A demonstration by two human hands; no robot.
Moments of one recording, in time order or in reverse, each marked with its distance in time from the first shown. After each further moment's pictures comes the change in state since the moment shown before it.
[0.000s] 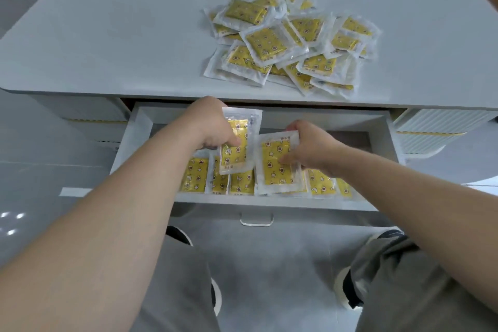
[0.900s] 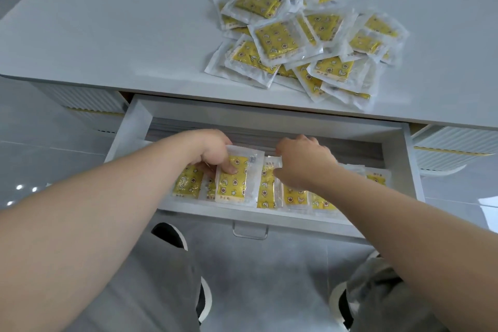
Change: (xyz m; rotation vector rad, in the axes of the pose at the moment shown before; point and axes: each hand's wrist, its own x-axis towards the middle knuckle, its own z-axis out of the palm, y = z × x) left_hand 0.076 -0.040 0.044 -0.009 -0.409 -0.160; right_hand 0.020 -0.008 0.019 -0.863 0.008 -0.119
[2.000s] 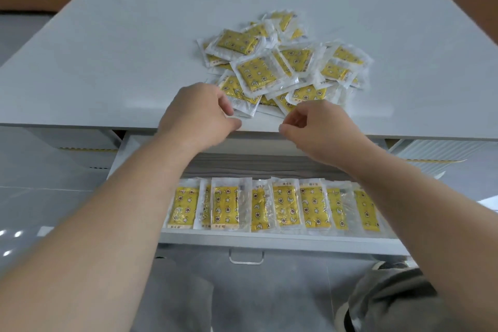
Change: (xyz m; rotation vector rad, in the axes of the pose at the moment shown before) left_hand -0.092 0.059 -0.037 0.031 0.788 0.398; right_hand -0.028 0.028 -0.087 0.570 0.388 -0.025
